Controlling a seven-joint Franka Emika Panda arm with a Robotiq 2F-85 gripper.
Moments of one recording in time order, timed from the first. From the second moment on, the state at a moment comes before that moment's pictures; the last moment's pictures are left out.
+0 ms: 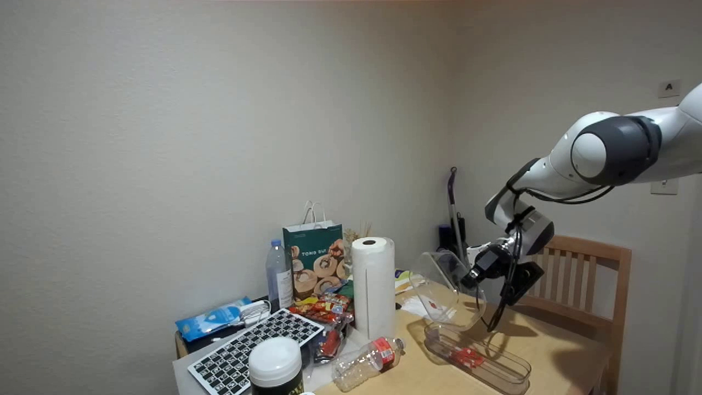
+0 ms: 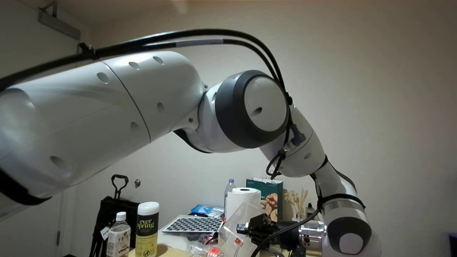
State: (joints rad) arm -0.57 0.98 -0.11 -1.37 1.03 1.05 -1.51
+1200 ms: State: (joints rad) arm -0.51 1.01 -0.12 -1.28 1.05 1.05 -1.47
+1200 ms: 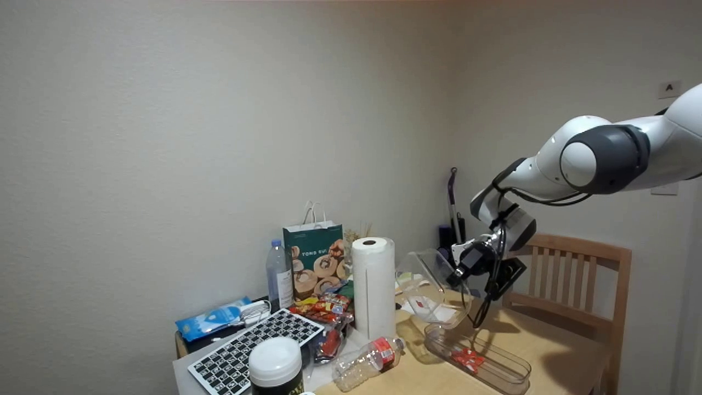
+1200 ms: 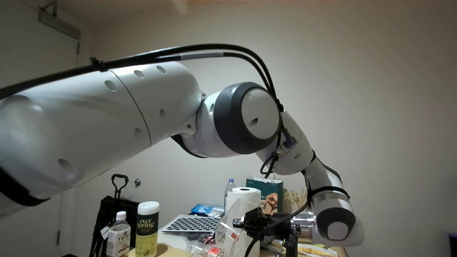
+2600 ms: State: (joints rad) arm -0.50 0.95 -0.12 -1.34 1.05 1.11 -1.48
